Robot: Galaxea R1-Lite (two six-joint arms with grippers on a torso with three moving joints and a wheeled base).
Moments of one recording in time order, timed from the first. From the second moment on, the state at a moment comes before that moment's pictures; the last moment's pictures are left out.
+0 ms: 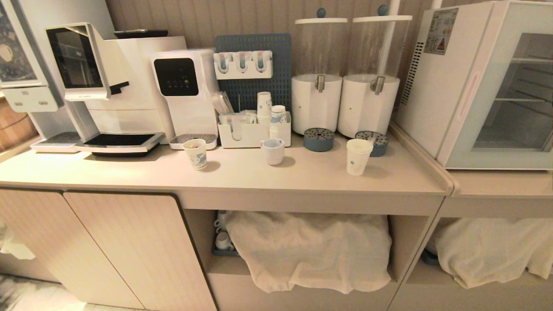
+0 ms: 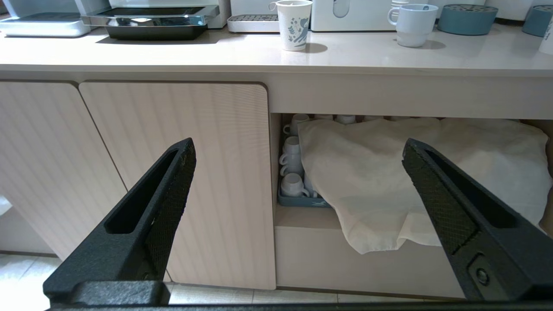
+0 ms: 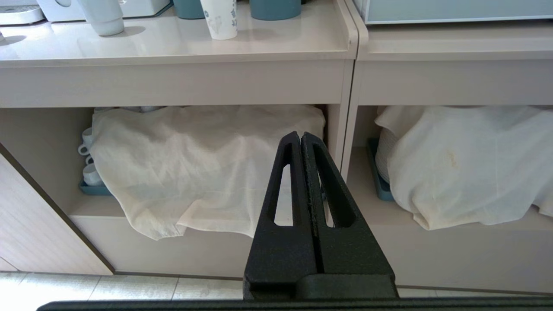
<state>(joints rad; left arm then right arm) 0.00 0.00 0.00 -0.05 0.00 0.00 -0.01 0.00 -0.01 0.03 0.00 0.00</state>
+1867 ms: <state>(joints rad) 0.00 0.00 0.00 -0.05 0.00 -0.01 -0.01 0.00 -0.01 0.03 0.00 0.00</state>
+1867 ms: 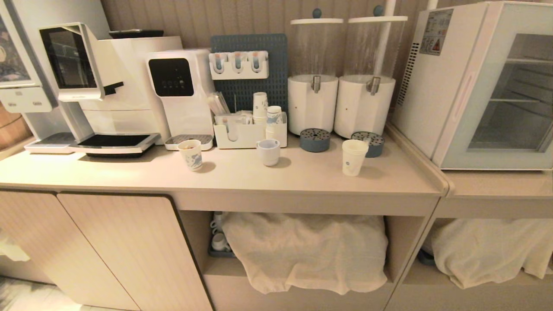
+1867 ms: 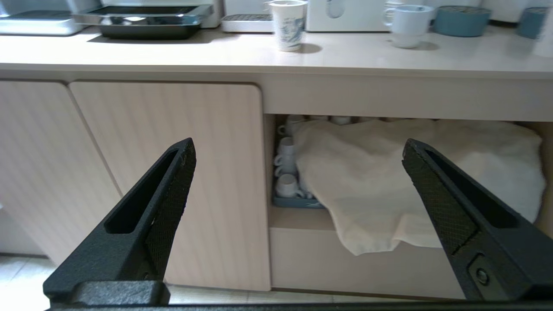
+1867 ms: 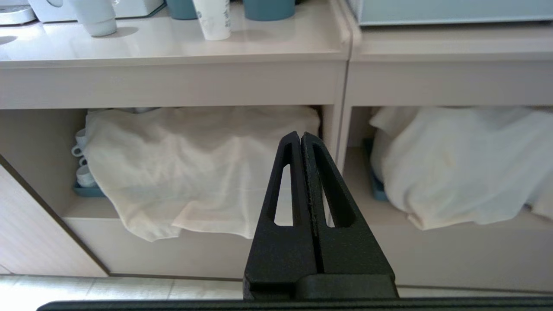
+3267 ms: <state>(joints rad) 0.00 0.00 0.00 -0.05 0.00 -0.01 -0.01 0.00 -0.01 0.03 0.00 0.00</state>
